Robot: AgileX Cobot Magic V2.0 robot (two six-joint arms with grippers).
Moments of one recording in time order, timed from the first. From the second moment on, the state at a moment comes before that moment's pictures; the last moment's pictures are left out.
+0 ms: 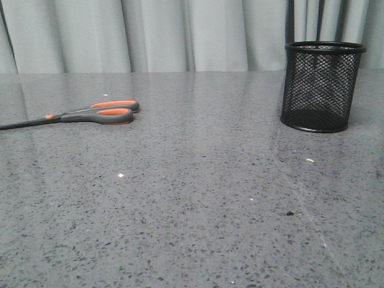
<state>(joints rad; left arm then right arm) -0.11 0.00 0.00 0.12 0.32 -0.19 -0.18 -0.01 0.01 -0.16 0.32 0.32</state>
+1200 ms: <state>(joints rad) -0.11 0.00 0.00 0.28 0.24 -0.19 -0.18 -0.01 0.01 -0.16 0.30 0.32</state>
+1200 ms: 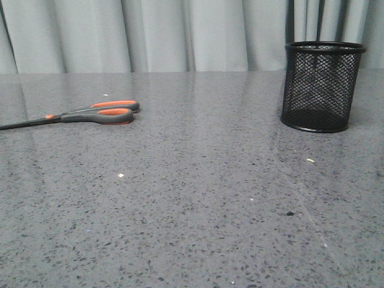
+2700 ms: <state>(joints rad) -0.27 0.71 -0.67 -0.06 0.49 0.12 0.21 0.59 -0.69 -0.20 0.52 0.25</state>
